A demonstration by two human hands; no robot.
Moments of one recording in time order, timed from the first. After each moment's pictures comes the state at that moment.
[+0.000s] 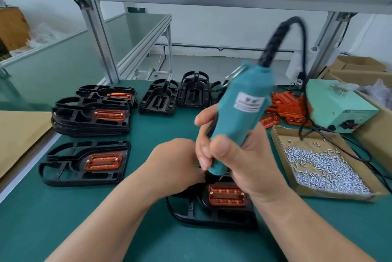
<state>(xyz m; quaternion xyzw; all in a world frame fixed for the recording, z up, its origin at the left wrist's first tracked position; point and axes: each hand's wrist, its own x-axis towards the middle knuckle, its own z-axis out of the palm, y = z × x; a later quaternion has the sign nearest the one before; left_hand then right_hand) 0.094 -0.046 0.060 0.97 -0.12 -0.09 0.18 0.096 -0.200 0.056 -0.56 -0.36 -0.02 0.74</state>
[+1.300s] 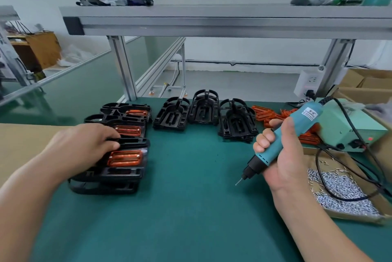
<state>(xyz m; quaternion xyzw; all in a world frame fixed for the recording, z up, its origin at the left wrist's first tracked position) 0.101 0.144 0.097 1.00 0.05 0.07 -0.01 0.145 -0.258 0.033 -0.37 -0.04 -0.08 0.93</state>
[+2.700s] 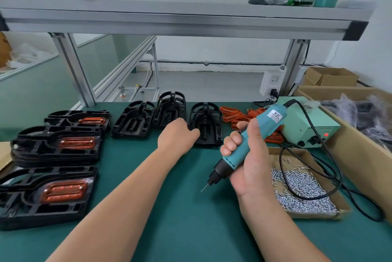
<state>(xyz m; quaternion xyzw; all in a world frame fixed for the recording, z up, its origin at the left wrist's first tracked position) 0.258 -0.109 0.017 0.95 0.05 0.05 0.31 0.149 -0.264 0.036 -0.34 -0.03 -0.10 0.93</state>
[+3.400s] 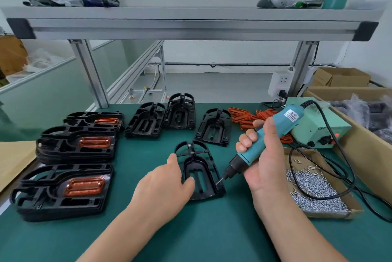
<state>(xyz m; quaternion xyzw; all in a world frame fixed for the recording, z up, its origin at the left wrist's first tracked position) 0.107 -0.062 0.020 0.98 0.00 0.03 0.18 0.151 -0.272 0.040 -0.33 -0.01 -0.12 0.94</state>
